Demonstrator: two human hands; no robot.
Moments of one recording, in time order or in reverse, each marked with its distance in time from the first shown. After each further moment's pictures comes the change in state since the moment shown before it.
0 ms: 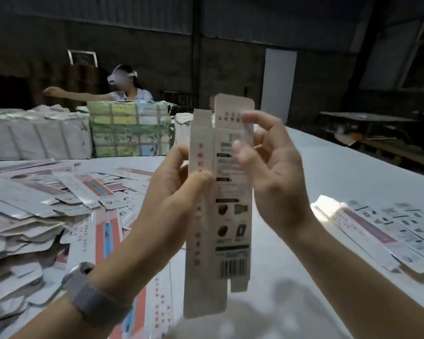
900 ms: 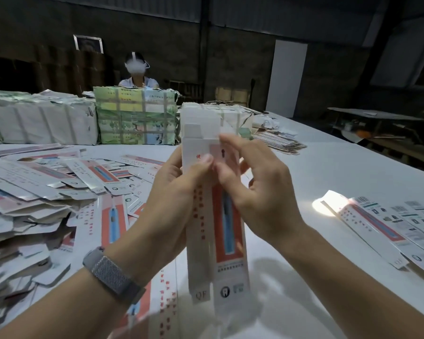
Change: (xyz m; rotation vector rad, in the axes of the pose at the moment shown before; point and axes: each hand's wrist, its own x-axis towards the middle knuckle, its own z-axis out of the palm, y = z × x) left_hand -0.003 -0.015 -0.002 -0.287 0.097 -0.242; right_hand -0.017 0.027 0.016 -0.502 -0.053 -0.072
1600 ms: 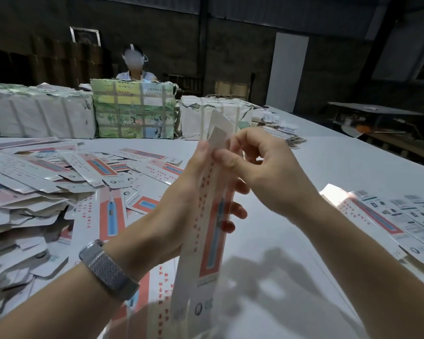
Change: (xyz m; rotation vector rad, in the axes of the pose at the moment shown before) left_hand -0.006 -0.002 0.005 0.122 -0.230 -0.203; right_hand 0.015 -0.004 -0.021 0.284 -0.232 0.252
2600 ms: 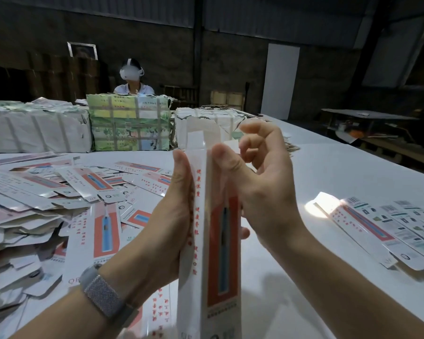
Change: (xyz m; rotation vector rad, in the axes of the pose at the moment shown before) left_hand -0.007 0.002 0.005 -0.157 0.018 -0.060; right_hand -0.016 -0.023 0.015 0.324 0.284 -0.030
